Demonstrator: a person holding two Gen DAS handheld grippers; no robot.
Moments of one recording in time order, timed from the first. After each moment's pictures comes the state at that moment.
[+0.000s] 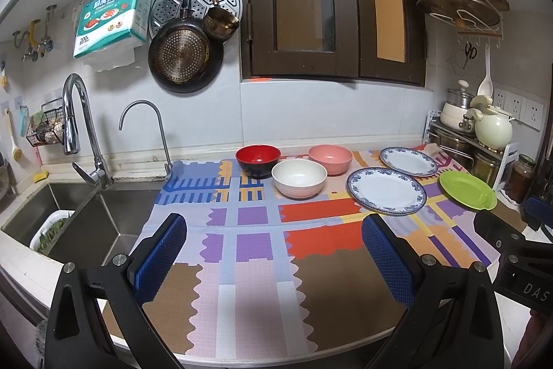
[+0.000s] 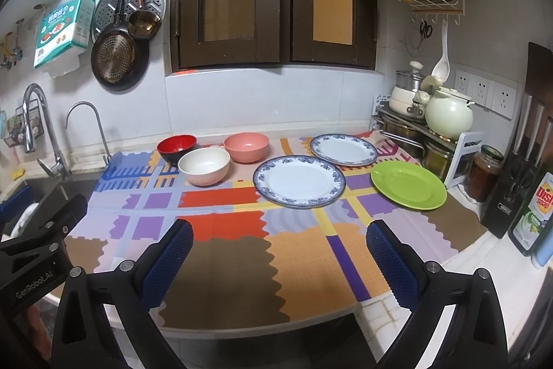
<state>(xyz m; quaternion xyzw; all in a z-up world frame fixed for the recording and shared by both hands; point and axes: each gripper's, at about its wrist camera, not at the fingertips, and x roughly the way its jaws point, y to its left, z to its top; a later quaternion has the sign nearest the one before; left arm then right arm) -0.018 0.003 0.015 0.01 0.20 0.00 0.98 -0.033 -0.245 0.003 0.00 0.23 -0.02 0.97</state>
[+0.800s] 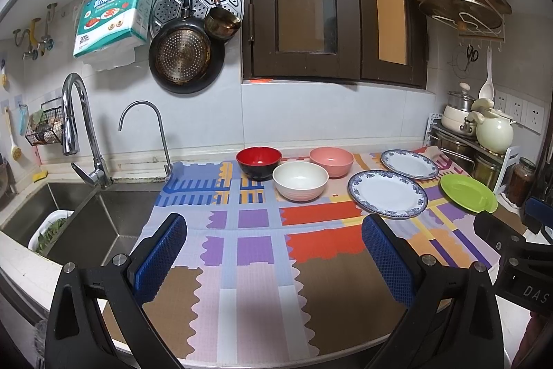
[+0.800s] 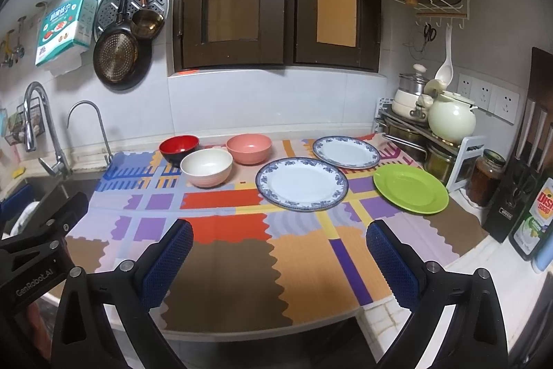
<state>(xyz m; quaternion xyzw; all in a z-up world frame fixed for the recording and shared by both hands) -0.019 0.005 0.016 0.01 0.20 0.00 0.98 -0.031 -0.242 0.005 0.00 0.23 -0.01 0.97</state>
